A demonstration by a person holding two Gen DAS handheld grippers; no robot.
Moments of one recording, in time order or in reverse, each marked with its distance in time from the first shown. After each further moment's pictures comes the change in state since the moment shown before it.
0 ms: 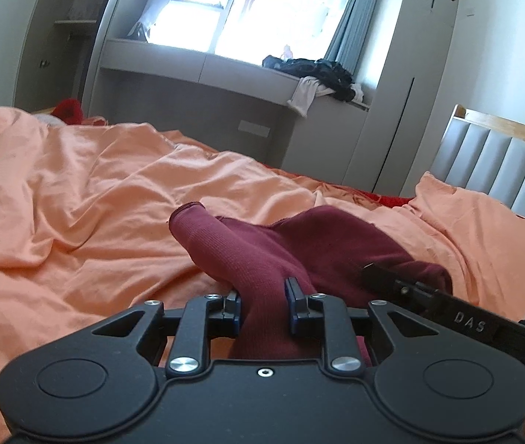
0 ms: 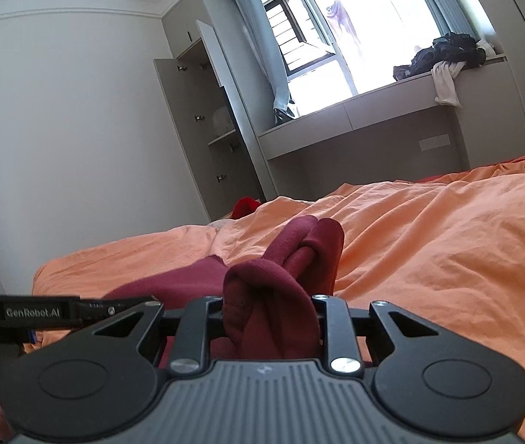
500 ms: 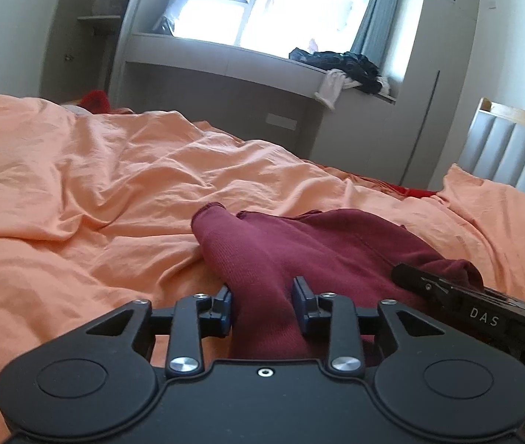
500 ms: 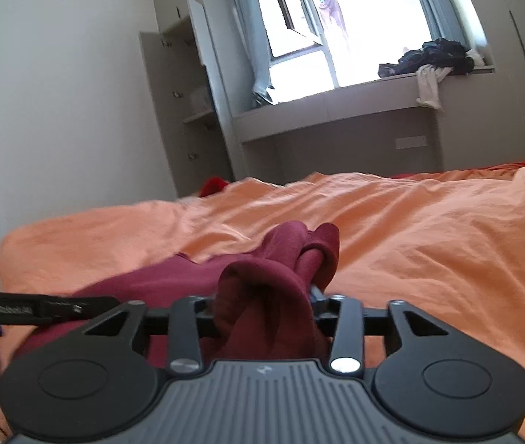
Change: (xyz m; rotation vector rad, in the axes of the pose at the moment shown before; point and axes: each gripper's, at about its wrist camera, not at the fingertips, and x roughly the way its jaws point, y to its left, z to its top) left arm -0.002 0.004 -0.021 -0.006 0.008 0.105; right arm 0.002 0.000 -0.011 -0.092 0.066 -0.149
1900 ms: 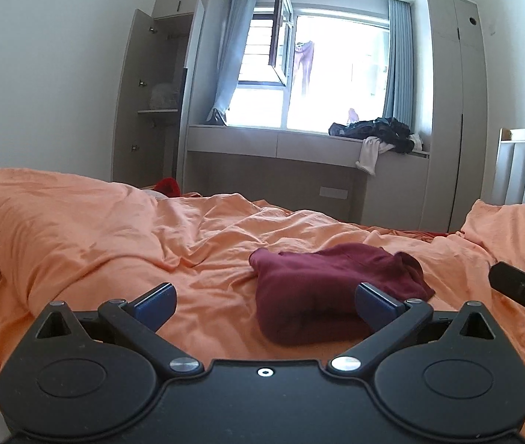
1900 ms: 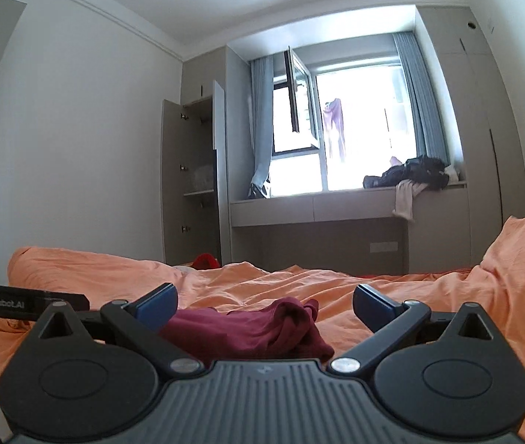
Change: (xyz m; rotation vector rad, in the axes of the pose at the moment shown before) left arm -0.203 -0.075 -0.080 0.083 -0.271 0.242; right arm -0.224 0.066 -0.042 -0.170 -0.333 -0.069
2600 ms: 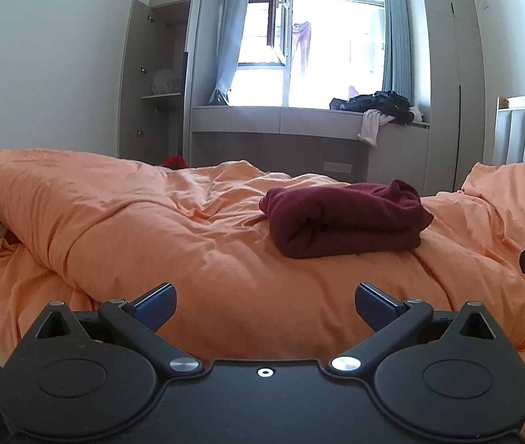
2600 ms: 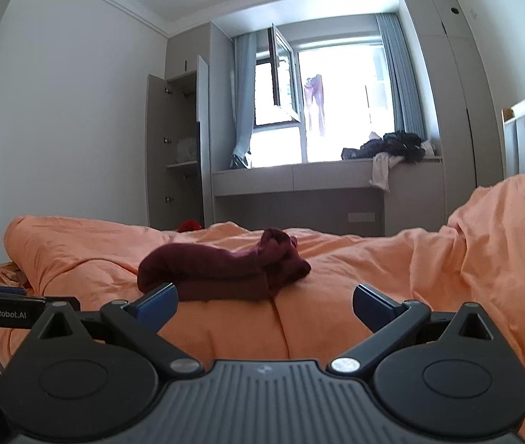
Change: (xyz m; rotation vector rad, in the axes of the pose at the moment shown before) left arm -0.035 0.008 -0.068 0.042 0.065 0.016; right arm -0.069 0.007 -0.043 0.027 0.107 -0.076
